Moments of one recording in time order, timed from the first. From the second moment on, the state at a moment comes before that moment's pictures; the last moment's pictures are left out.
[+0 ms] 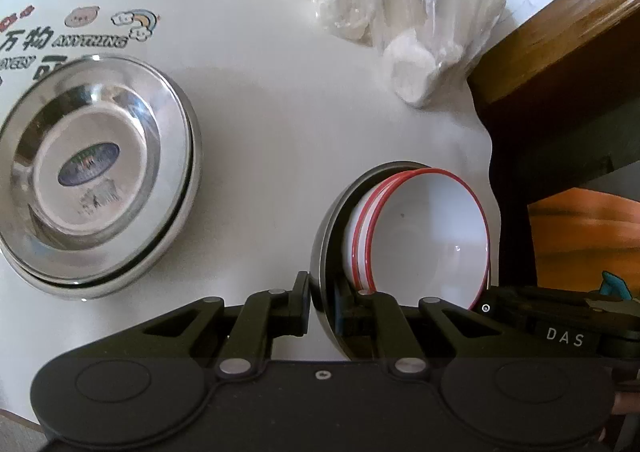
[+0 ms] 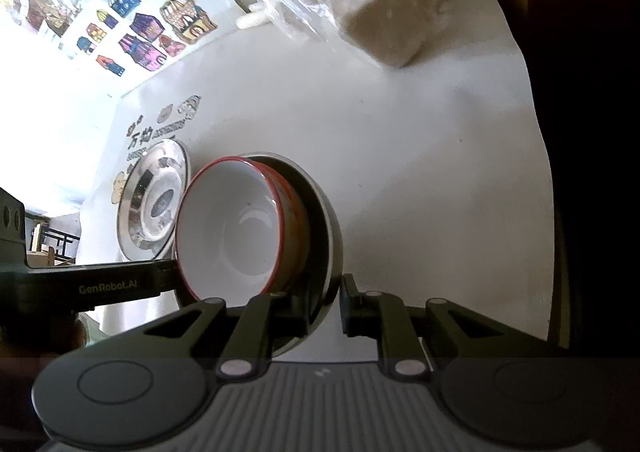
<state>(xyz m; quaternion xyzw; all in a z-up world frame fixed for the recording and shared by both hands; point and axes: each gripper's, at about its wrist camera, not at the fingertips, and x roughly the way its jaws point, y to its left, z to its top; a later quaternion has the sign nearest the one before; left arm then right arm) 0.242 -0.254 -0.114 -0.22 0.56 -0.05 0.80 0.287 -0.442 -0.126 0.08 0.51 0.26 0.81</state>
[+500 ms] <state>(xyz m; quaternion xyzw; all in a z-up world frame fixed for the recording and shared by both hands) 0.247 -0.218 -0.095 -0.21 0.54 -0.06 0.81 0.279 -0.412 -0.109 0.09 0.49 0.26 0.83</state>
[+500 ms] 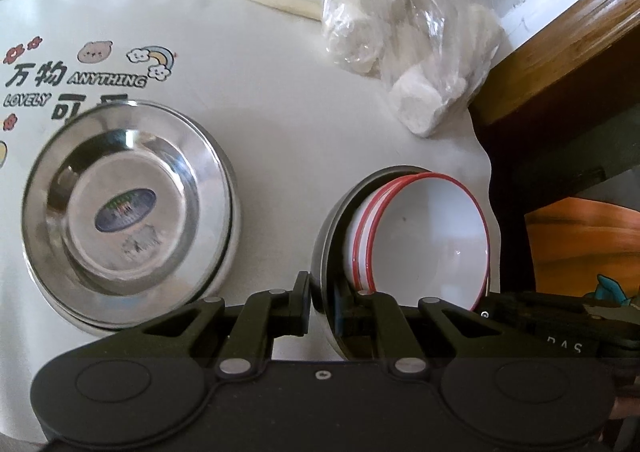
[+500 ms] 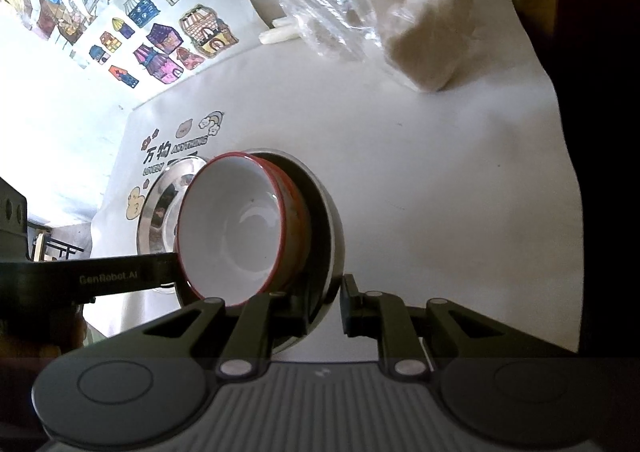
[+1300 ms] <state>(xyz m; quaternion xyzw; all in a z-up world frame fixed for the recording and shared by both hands) 0.258 -0.109 -0.092 -0.22 0.55 -0.05 0.80 0.294 -0.305 -0.098 0.09 0.50 0.27 0.82</state>
